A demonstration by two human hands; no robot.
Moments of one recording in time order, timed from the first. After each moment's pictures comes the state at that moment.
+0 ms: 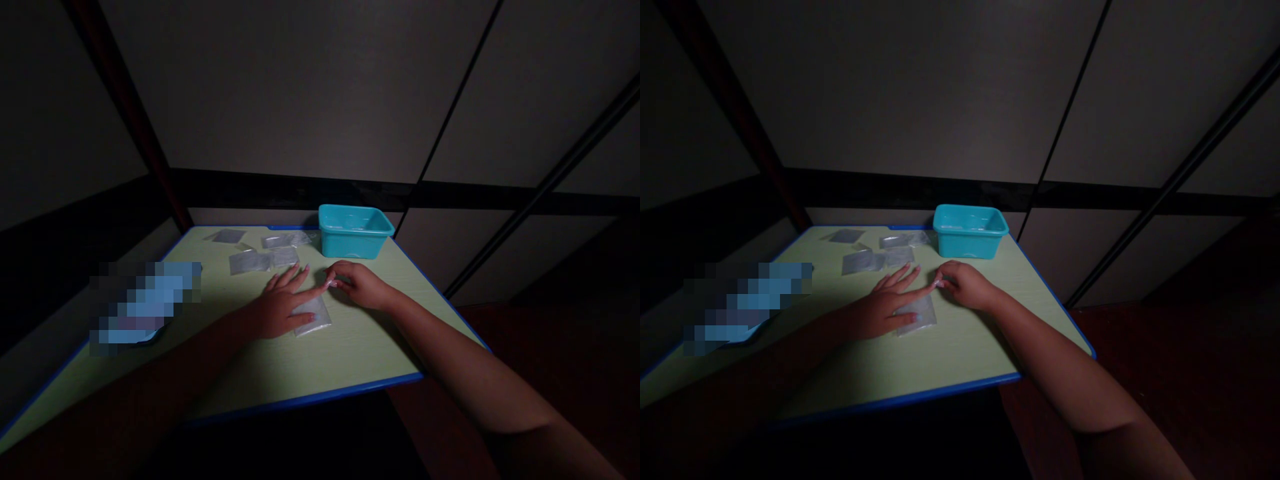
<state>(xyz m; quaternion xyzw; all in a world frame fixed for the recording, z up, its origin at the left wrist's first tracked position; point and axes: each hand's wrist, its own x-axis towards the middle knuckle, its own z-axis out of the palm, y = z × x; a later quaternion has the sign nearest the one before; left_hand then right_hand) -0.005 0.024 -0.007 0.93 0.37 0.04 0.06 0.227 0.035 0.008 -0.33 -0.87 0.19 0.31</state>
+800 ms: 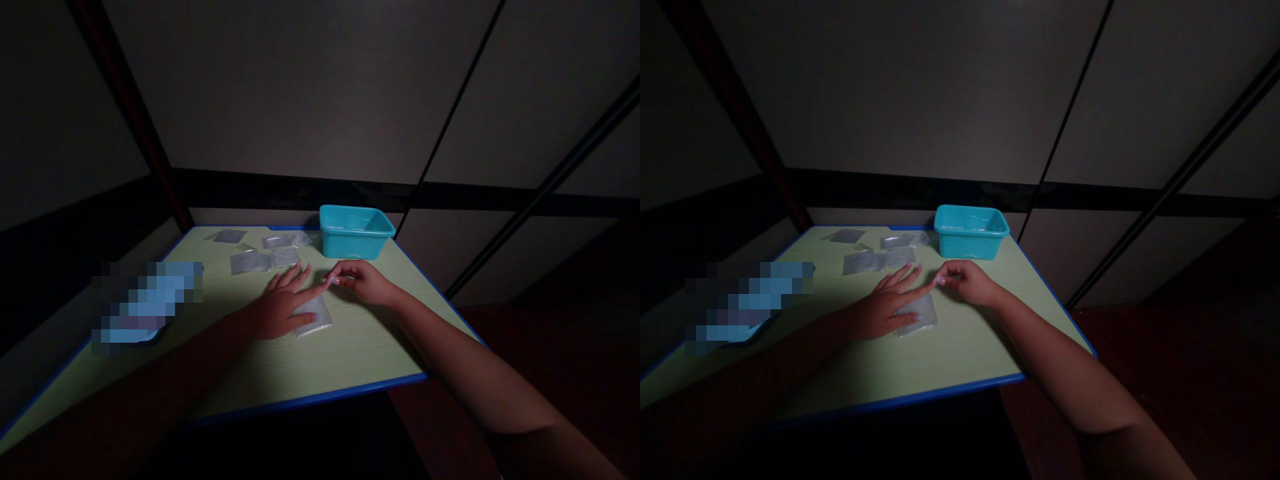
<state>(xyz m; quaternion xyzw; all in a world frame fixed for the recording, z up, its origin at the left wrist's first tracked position) -0.004 0.023 -0.005 0.93 0.36 0.06 0.05 0.229 0.038 0.009 -0.36 -0.79 0.37 0.34</state>
